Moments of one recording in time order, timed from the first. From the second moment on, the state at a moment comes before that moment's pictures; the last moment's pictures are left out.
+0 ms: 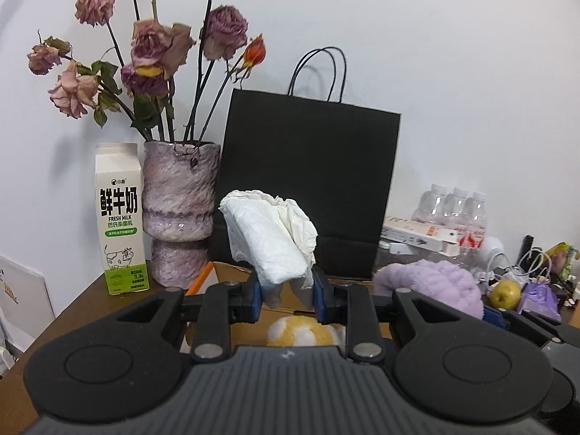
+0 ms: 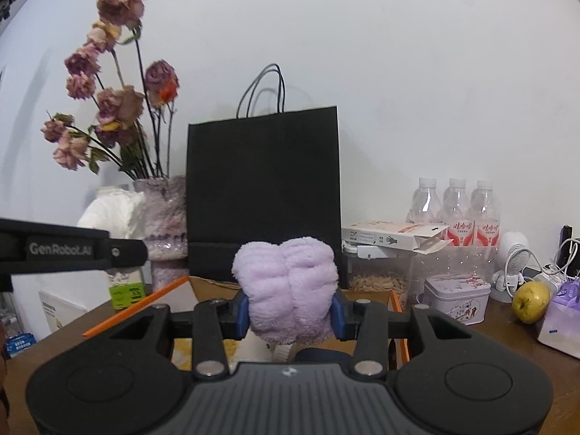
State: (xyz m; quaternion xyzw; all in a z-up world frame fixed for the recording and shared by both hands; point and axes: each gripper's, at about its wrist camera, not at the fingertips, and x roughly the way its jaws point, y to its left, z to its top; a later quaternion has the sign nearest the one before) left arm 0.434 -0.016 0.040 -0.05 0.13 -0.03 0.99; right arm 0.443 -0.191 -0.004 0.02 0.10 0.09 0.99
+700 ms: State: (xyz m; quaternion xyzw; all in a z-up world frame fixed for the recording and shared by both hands) left arm 0.516 -0.008 0.012 -0.02 0.18 -0.03 0.98; right arm 0.508 -0.191 -0.028 0.00 0.16 0.07 0.99
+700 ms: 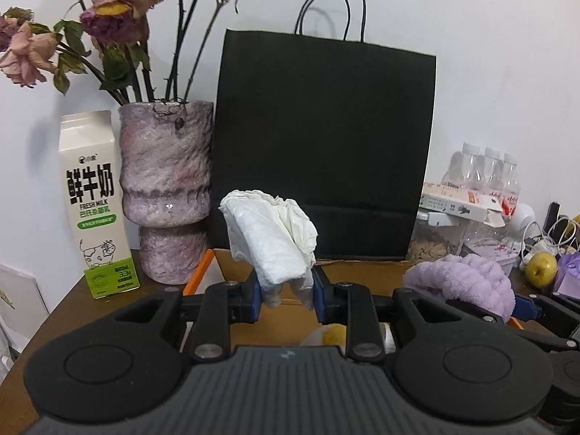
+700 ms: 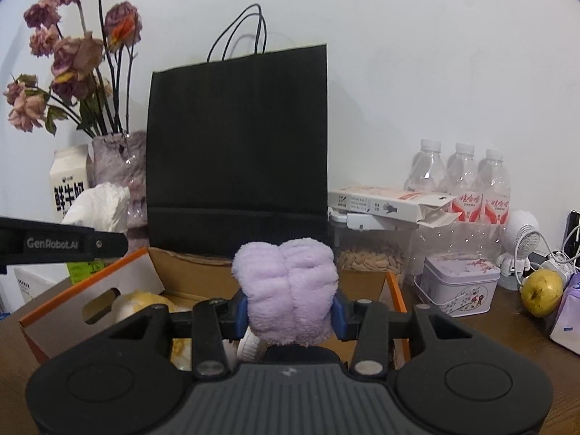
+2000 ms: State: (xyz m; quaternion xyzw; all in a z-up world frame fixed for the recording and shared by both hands) left arm 0.473 -0.008 0.028 -0.04 0.14 -0.03 0.99; right arm 0.477 -0.184 -0.012 -0.02 0.15 0.06 0.99
